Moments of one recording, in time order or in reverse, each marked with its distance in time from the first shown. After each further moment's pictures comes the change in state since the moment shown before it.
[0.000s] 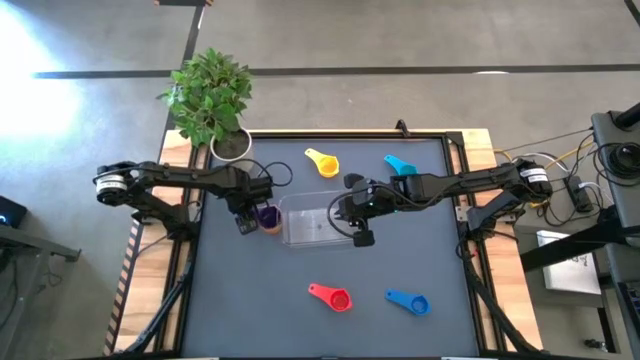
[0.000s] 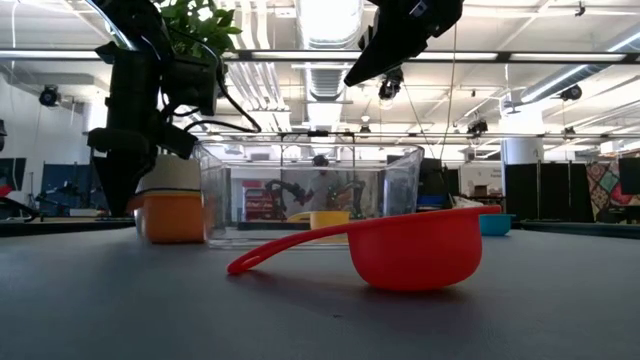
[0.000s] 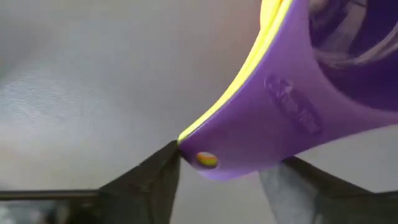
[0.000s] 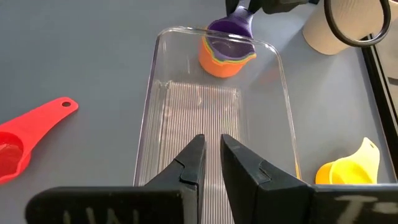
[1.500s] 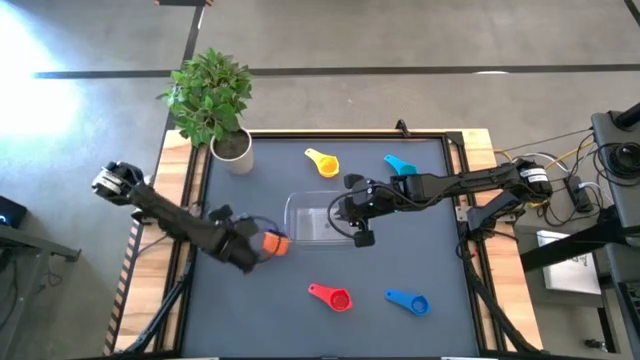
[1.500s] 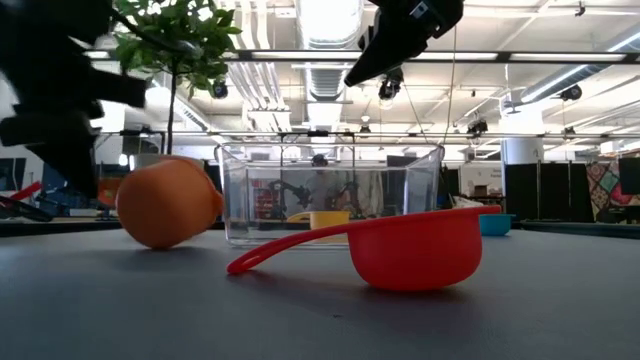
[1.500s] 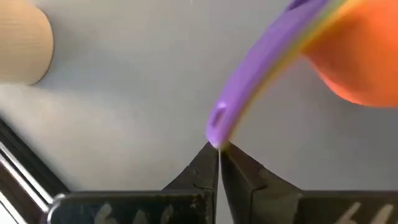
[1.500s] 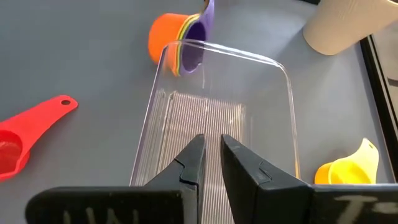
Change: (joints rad) left arm -0.717 -0.007 0.000 -0.069 -0.405 -0.799; right arm 0.000 0.000 0.000 -0.002 0.000 -0.008
